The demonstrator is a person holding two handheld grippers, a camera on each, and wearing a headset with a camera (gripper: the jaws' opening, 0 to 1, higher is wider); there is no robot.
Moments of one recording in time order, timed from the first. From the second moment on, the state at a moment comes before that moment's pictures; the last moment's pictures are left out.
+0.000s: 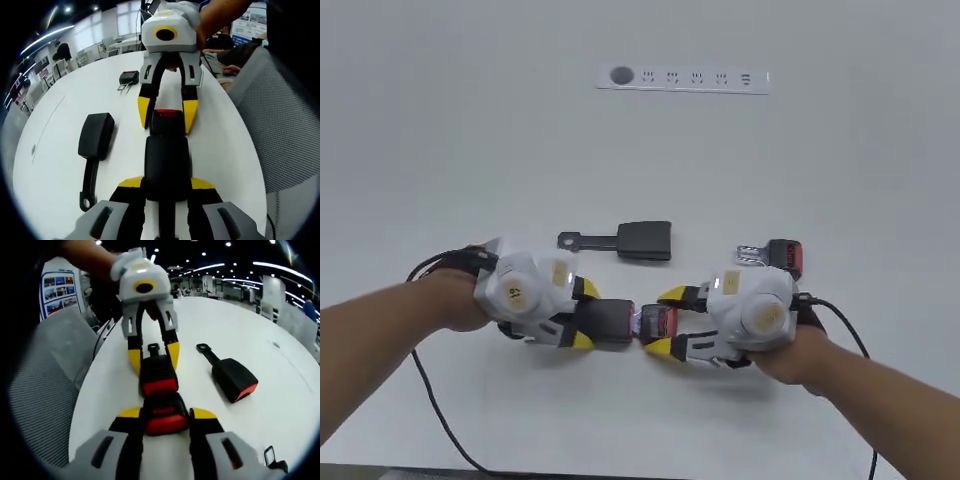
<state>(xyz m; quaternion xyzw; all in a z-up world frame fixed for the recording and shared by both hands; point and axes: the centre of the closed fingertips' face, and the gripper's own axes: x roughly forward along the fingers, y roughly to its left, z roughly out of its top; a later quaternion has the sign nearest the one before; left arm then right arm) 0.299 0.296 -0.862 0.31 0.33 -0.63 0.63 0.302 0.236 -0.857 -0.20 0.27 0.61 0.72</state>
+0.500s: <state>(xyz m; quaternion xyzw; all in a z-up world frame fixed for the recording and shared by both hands) 0.300 0.295 -0.859 0.28 0.30 -0.64 0.65 0.302 0.235 -0.857 -0.14 0.27 0.60 0.74</state>
